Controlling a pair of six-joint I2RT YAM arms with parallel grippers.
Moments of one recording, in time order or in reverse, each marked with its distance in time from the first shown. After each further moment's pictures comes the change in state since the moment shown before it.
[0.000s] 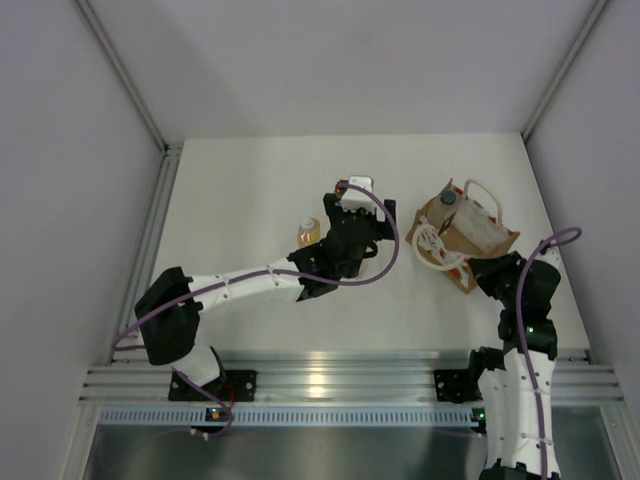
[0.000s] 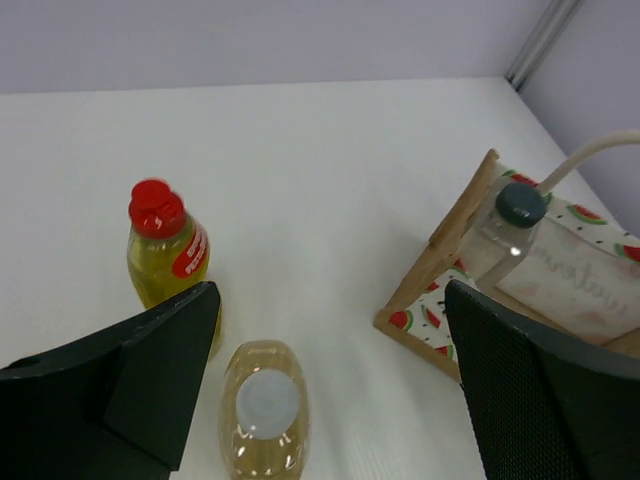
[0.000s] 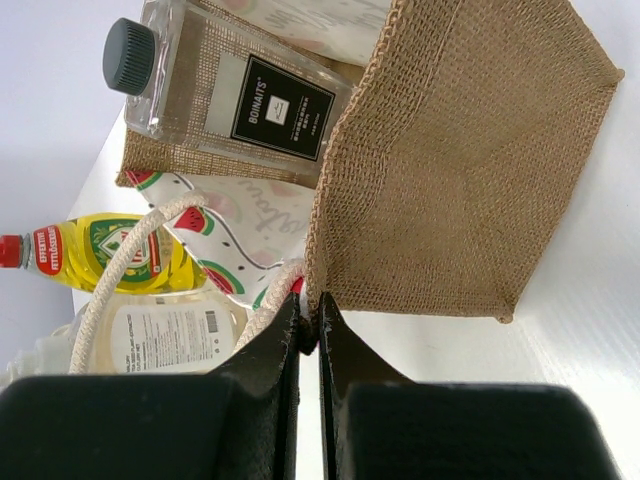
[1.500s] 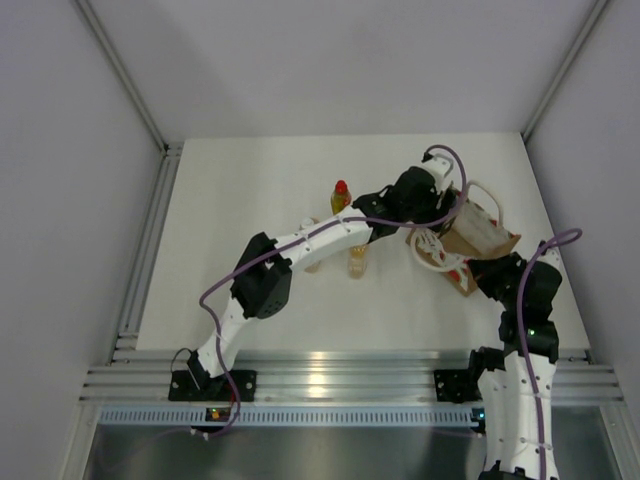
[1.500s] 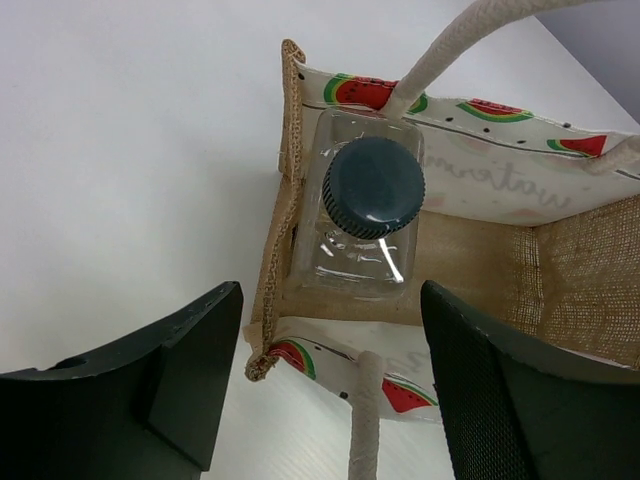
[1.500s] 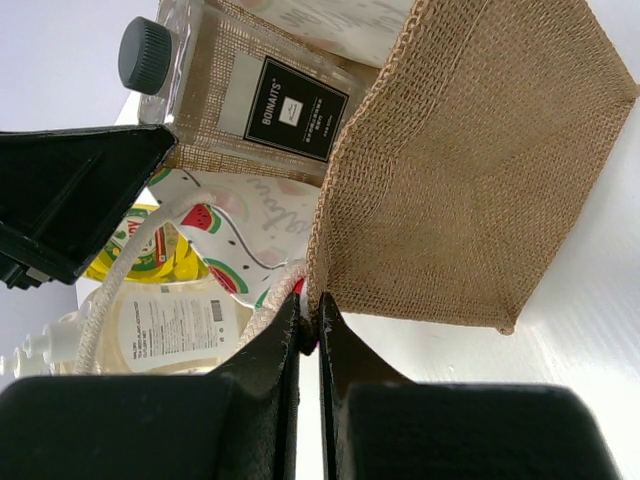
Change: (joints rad) left arm 0.121 0.657 0.932 -0.601 0.692 0.049; right arm 0.000 -0.021 0.019 -0.042 -0.016 -0.008
